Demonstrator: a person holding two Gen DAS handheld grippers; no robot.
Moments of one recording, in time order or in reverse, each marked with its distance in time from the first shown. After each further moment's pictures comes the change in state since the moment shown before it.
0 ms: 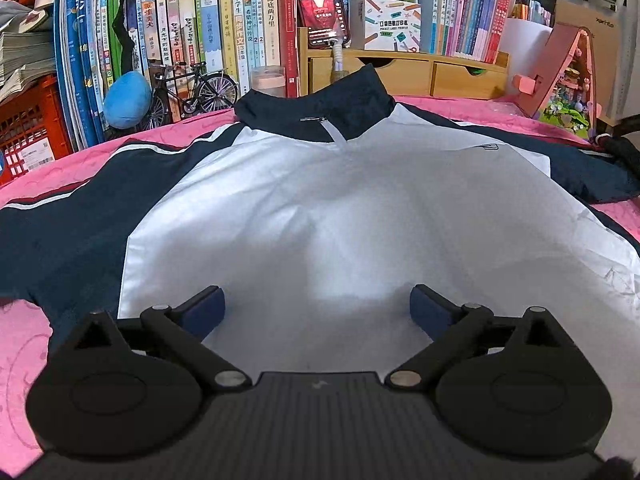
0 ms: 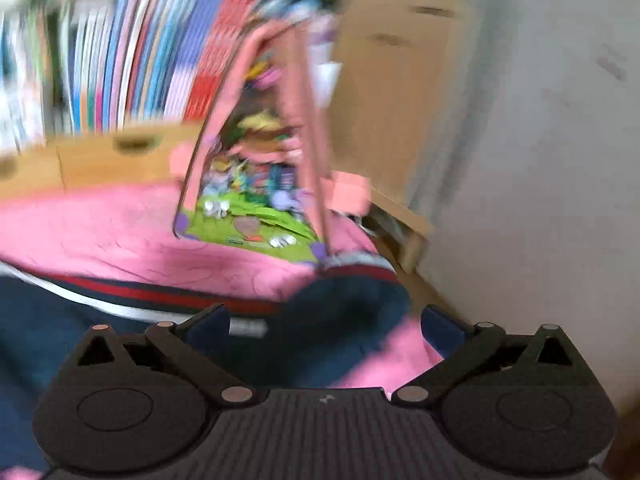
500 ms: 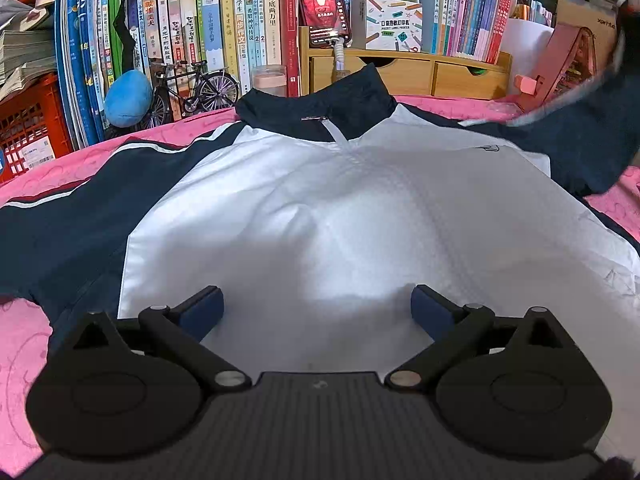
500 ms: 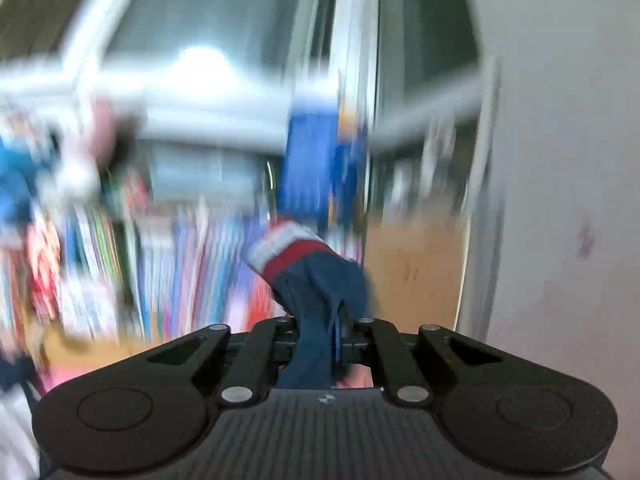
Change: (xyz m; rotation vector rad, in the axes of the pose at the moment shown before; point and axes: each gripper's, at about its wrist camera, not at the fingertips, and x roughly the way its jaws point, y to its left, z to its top) left arm 0.001 -0.001 0.000 -0.003 0.001 0.004; right arm -0.141 -0.043 0.001 0.187 -0.711 0.198
